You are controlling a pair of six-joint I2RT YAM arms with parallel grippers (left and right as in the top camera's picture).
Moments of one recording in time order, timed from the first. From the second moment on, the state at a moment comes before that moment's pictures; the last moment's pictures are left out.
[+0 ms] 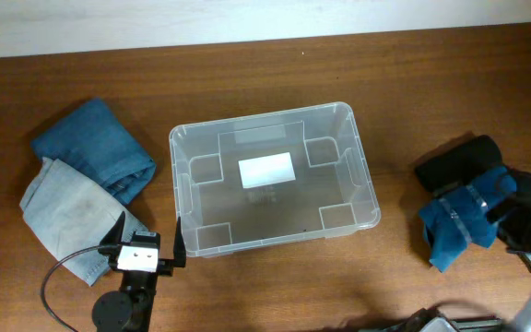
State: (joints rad) left arm -0.07 0.02 0.01 -0.07 0.05 0.16; right arm -0.96 1.25 1.02 -1.09 -0.25 0.09
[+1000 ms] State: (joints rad) left arm -0.07 0.02 0.01 -0.07 0.05 0.16; right arm -1.07 1.36 0.42 -0.16 -0.93 0.17
